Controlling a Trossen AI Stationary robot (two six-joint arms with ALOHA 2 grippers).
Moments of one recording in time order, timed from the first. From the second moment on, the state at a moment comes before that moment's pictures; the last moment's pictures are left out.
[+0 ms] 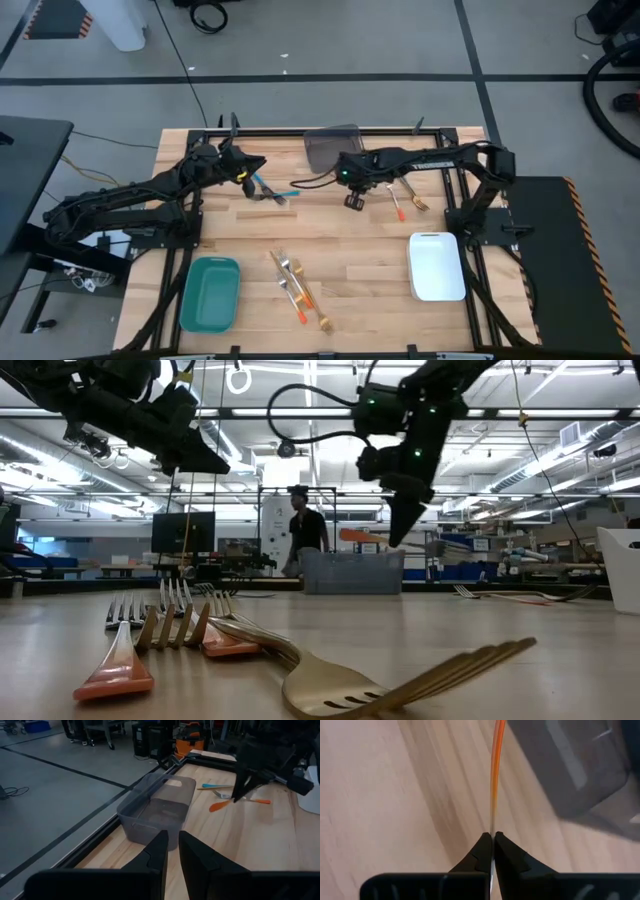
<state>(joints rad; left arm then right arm) 0.48 0.82 0.44 0.11 -0.05 0.00 -0.23 1.73 1.25 -0.74 0.21 0.06</state>
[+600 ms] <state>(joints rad) 0.48 0.82 0.44 0.01 -0.05 -0.03 -0.30 1.86 1.53 -0.79 0.29 -0.26</state>
